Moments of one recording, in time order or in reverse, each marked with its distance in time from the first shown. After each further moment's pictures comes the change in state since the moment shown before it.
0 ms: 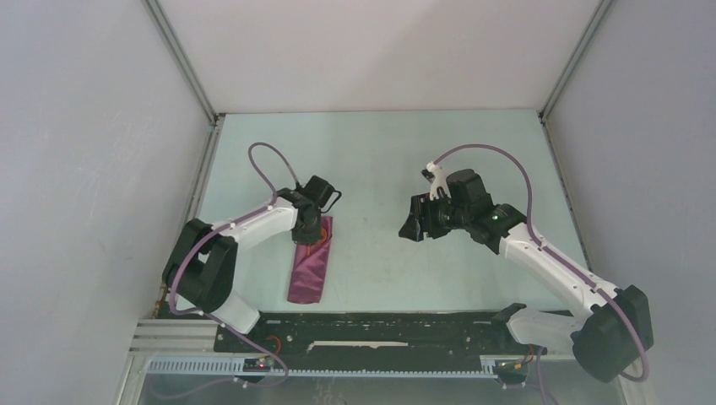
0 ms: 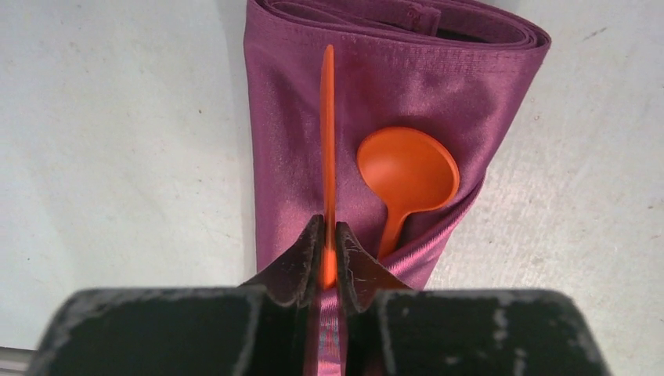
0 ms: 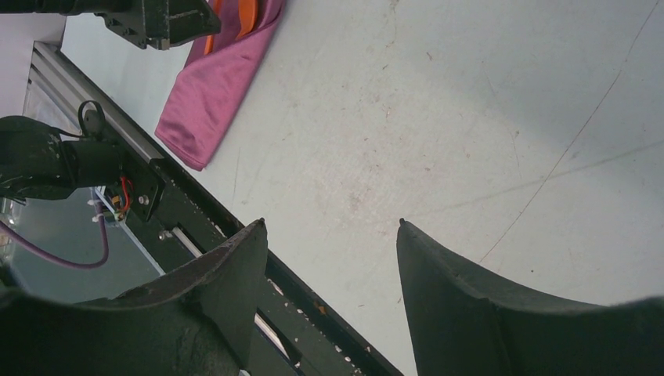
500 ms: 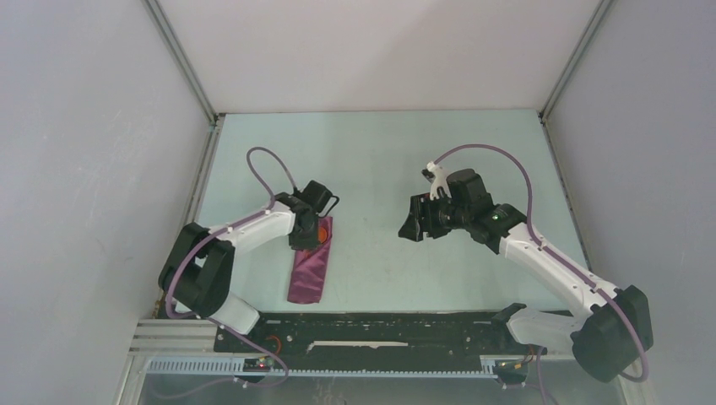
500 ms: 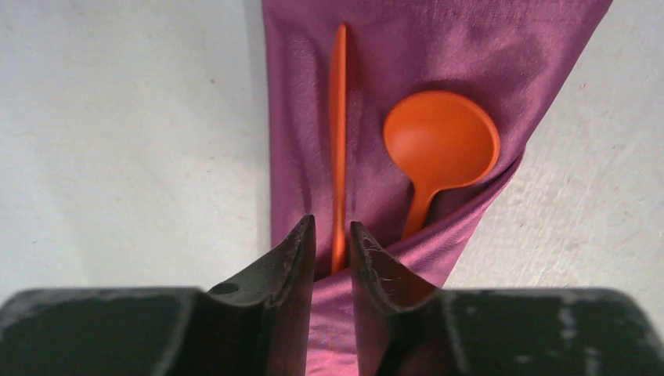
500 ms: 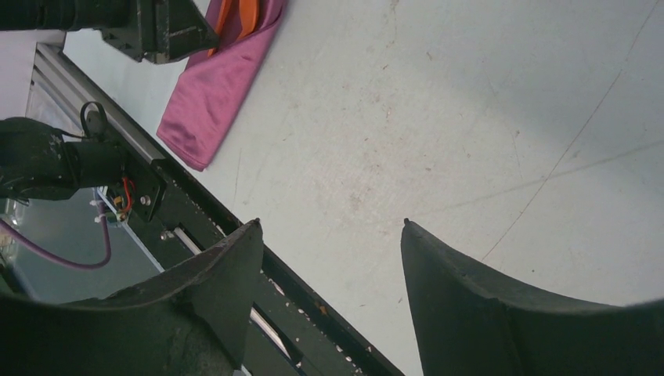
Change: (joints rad) left arm -0.002 -0.038 -0.051 -0.007 0.002 0.005; right arm -0.002 0.001 0.000 0.000 -0.006 0.003
